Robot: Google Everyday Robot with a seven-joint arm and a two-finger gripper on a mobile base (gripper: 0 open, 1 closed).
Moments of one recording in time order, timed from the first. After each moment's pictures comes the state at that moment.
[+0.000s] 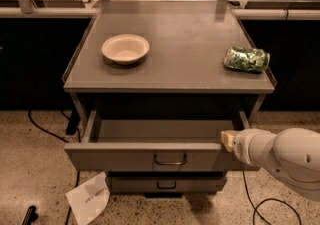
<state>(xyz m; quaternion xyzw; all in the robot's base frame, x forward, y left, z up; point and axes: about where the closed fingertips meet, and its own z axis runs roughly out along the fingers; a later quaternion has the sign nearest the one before) 0.500 -0.212 0.679 -0.10 0.92 0.08 0.38</state>
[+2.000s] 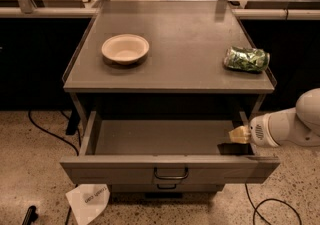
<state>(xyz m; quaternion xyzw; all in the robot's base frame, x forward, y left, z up) 0.500 -0.240 0.688 -0.12 0.95 0.16 0.25</state>
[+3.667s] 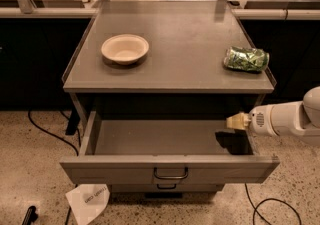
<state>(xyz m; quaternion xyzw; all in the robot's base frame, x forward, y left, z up) 0.545 -0.237 0.691 -0.07 0.92 0.24 0.29</state>
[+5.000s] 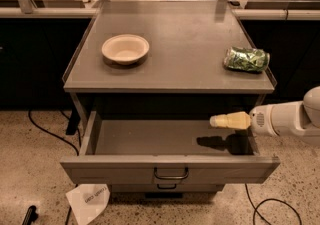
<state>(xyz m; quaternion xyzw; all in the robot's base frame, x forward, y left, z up) 0.545 -0.236 0.691 -0.07 0.92 0.24 0.29</state>
